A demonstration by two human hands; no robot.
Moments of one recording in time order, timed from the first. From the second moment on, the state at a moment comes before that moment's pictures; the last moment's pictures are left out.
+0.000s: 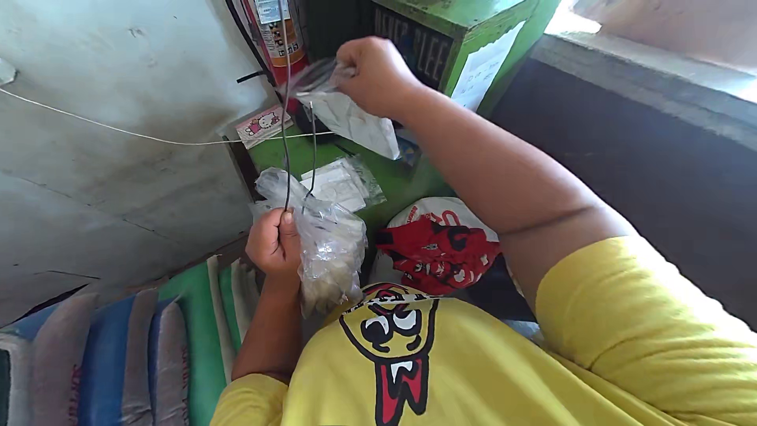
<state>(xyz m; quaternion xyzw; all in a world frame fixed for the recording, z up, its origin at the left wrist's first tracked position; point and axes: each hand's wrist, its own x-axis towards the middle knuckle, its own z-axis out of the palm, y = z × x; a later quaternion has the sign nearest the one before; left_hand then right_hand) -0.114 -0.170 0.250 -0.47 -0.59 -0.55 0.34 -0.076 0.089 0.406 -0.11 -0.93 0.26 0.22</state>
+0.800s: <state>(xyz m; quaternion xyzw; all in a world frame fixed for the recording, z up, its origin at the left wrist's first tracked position) -0.087 -0.125 0.257 -0.48 -0.58 -0.60 0.29 0.010 0.039 0.380 0.09 -0.91 0.03 0.40</state>
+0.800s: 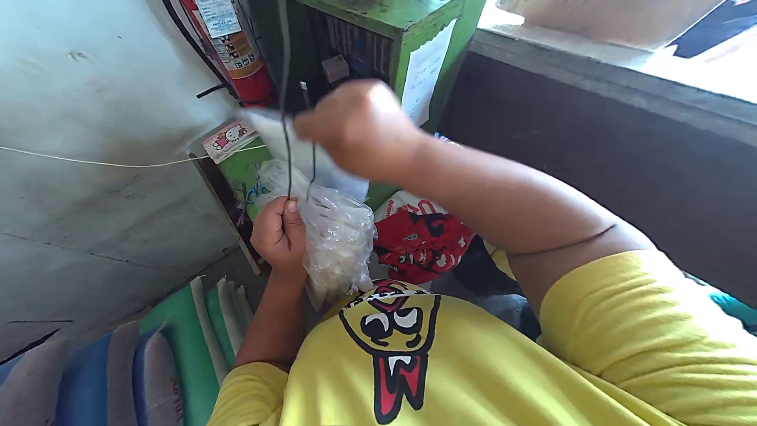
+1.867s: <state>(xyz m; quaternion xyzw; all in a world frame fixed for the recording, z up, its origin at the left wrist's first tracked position) -0.111 -0.204 0.249 -0.43 -0.60 -0.57 0.36 -0.108 0.112 0.257 -0.24 -0.93 0.27 0.12</state>
